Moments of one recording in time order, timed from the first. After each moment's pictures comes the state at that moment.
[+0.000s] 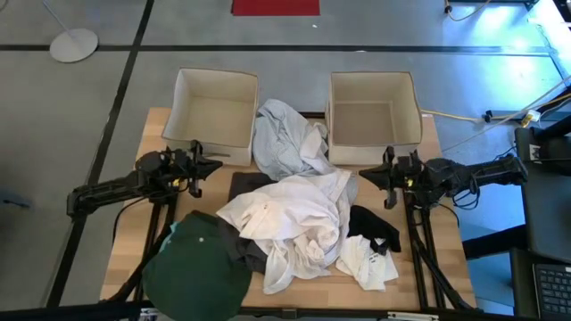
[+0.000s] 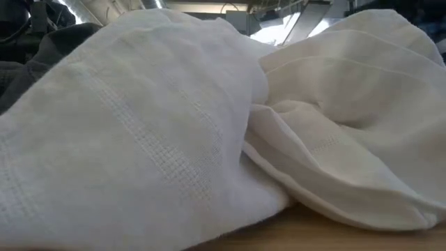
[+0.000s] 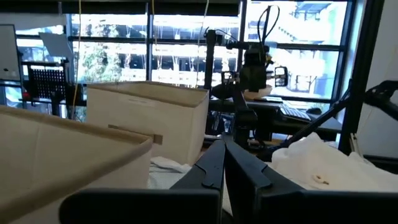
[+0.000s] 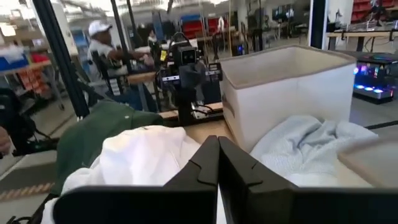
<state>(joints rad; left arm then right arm) 0.29 0.01 0.01 0.18 0.10 -0.05 0.21 0.42 0.39 0.03 0.31 0.15</state>
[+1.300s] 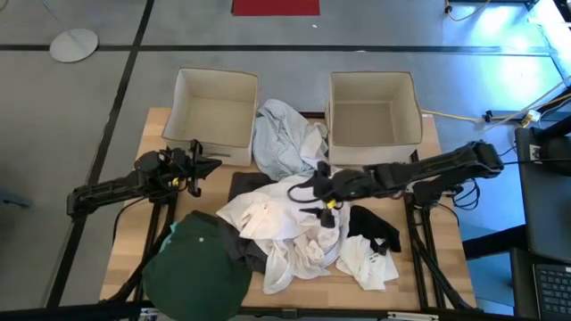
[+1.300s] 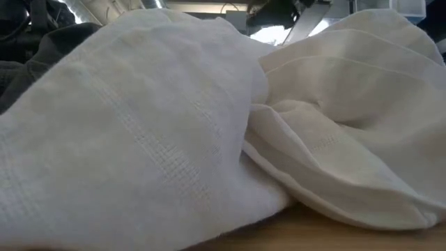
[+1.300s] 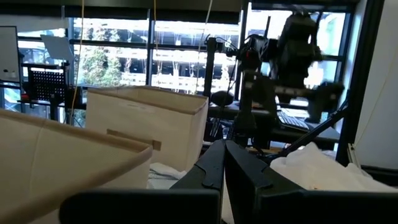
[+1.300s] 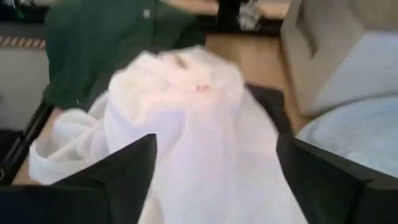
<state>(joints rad) 0.29 0.01 0.01 0.22 0.10 -0.10 0.21 1.42 1.12 -0.24 0.13 0.07</state>
